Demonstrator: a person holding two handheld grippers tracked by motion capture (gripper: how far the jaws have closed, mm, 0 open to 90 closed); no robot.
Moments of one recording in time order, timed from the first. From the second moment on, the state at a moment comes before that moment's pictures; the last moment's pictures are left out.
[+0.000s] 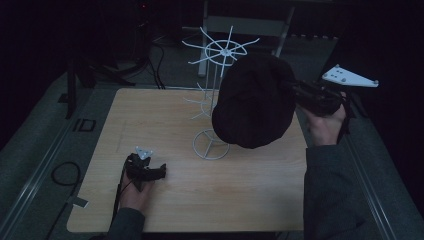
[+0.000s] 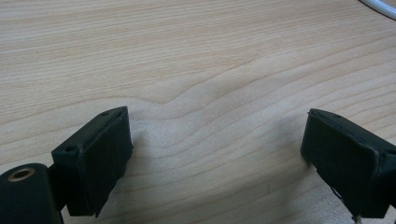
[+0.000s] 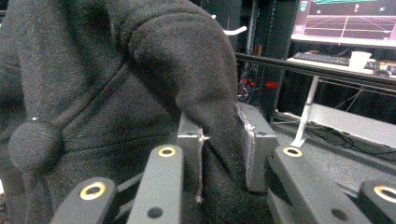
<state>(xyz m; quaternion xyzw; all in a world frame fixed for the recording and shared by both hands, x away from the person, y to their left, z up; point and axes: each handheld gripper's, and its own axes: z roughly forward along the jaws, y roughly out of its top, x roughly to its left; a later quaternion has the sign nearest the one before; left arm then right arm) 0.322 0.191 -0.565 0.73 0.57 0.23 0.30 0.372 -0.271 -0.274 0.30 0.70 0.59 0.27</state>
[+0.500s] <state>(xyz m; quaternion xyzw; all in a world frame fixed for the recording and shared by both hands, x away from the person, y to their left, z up) 0.322 0.191 -0.565 0.73 0.57 0.23 0.30 0.372 -0.275 -0.281 0.31 0.70 0.59 0.27</state>
